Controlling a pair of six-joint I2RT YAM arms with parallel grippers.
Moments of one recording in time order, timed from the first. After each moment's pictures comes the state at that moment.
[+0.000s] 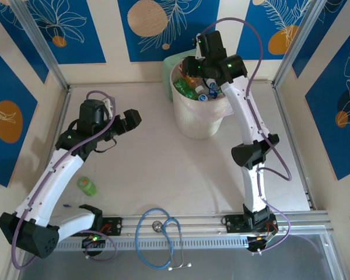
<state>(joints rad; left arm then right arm) -0.35 1.10 1.16 -0.66 0.21 -0.67 0.46 2.10 2.69 -1.20 0.01 0.36</state>
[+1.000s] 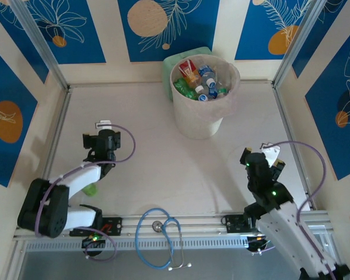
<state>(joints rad) -0.26 1.32 0.47 0.36 -0.63 0.02 0.38 0.54 0.43 -0.61 0.81 0.48</state>
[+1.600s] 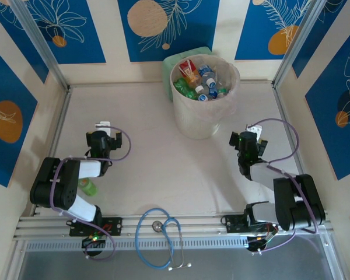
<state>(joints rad) -0.11 1.53 0.42 0.71 -0.25 0.05 0.10 1.31 0.37 0.44 0.38 0.20</state>
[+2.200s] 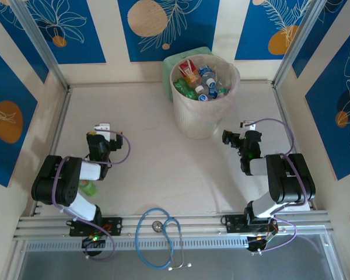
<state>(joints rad) -0.10 1.56 0.36 0.86 -0.20 0.05 0.02 1.53 0.38 0.73 0.01 0.13</state>
